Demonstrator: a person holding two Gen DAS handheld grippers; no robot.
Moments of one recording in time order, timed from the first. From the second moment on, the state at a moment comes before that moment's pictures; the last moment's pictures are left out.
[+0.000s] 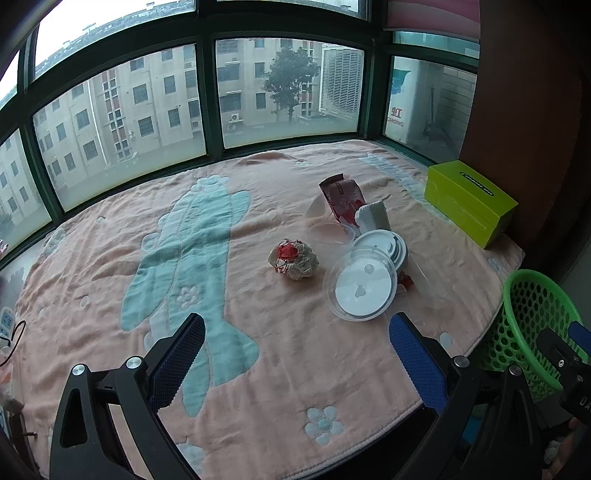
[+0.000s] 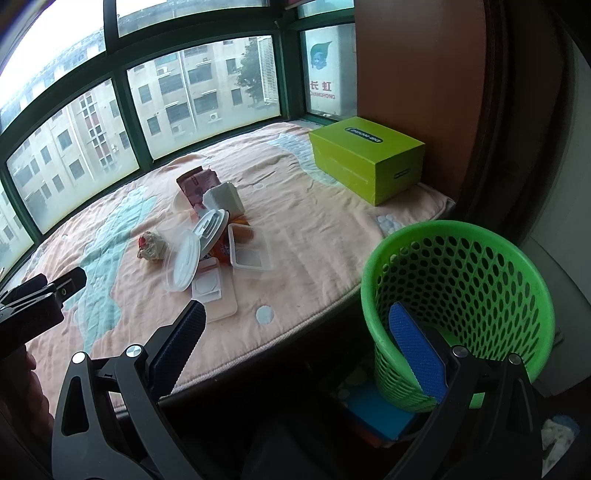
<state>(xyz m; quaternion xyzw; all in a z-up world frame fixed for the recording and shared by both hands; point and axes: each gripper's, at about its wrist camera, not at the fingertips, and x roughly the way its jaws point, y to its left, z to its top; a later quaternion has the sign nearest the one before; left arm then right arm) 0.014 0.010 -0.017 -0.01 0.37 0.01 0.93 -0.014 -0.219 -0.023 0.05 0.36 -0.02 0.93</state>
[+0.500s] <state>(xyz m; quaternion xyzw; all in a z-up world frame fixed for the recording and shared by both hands) 0.041 0.025 -0.013 -0.01 0.38 0.02 0.92 0.014 -0.204 -0.022 0.04 0.37 0.00 0.93</state>
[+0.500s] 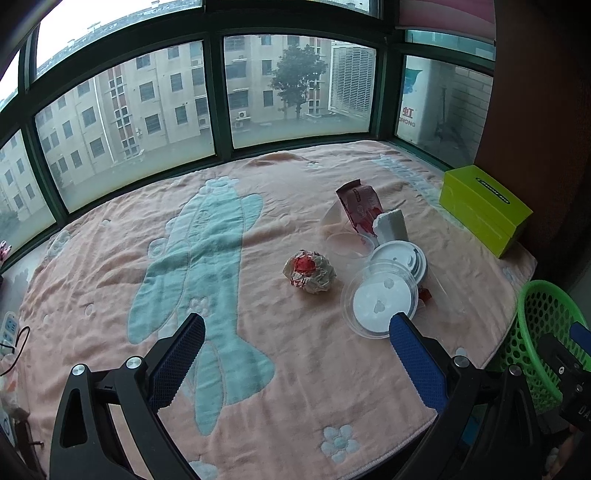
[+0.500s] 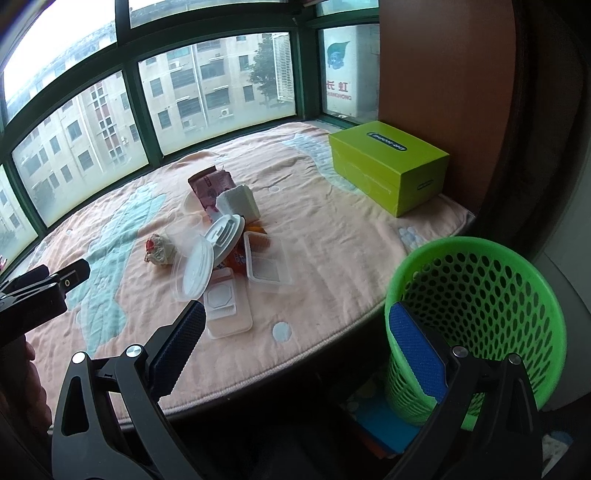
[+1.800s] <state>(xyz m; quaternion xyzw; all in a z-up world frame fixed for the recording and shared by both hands) 0.090 0.048 -0.019 -0.02 0.41 0.05 0.91 0.088 -0.198 -0.050 0.08 0.42 0.06 0.90</state>
